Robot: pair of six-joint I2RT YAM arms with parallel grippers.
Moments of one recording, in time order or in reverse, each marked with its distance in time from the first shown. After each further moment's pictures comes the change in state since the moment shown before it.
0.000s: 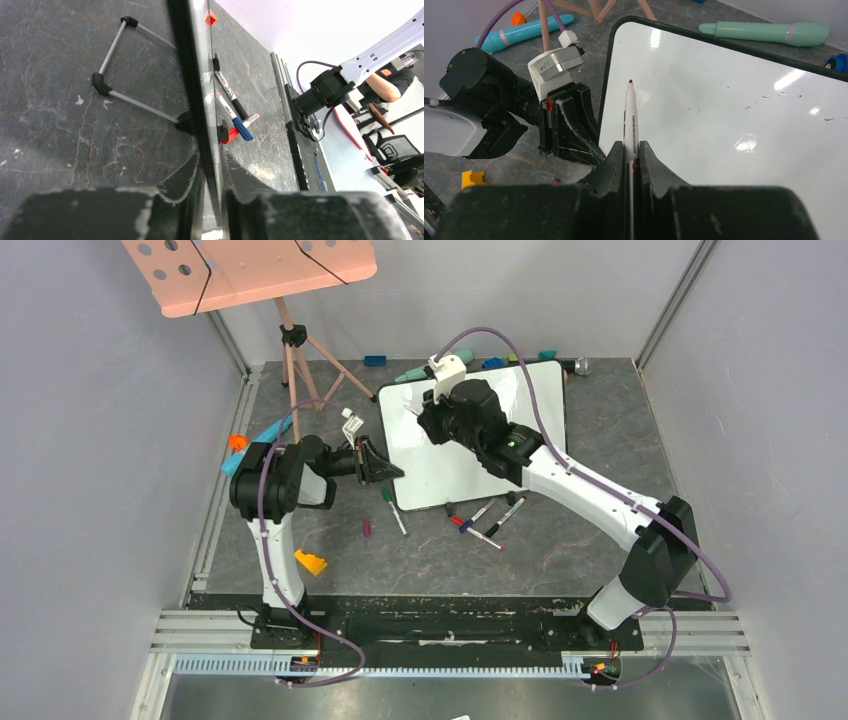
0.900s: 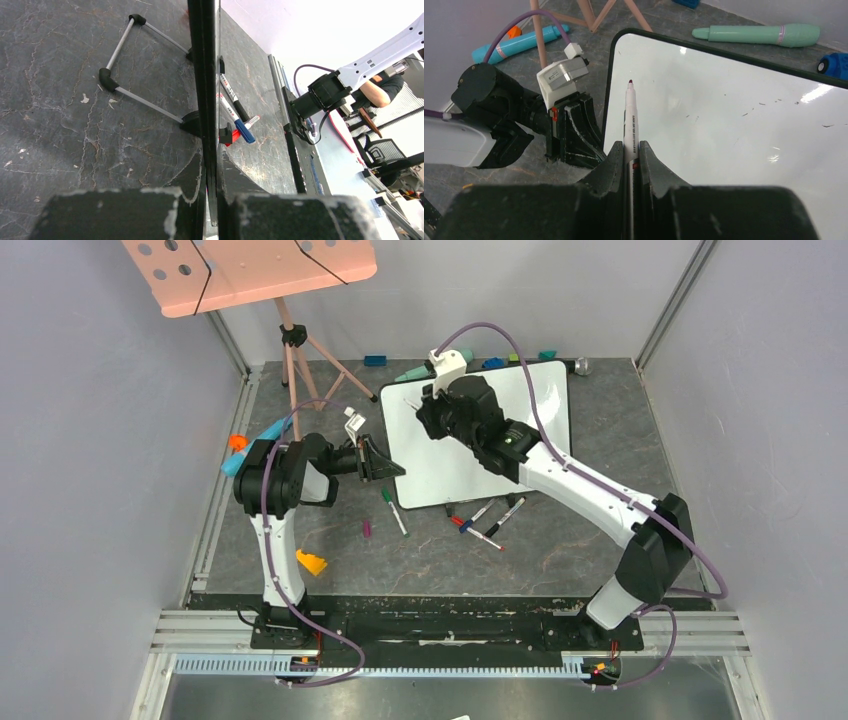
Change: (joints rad) left arm -0.006 0.054 0.051 -0.002 0.001 -0.031; right arm 0.000 0.011 0.016 0.000 0.032 0.021
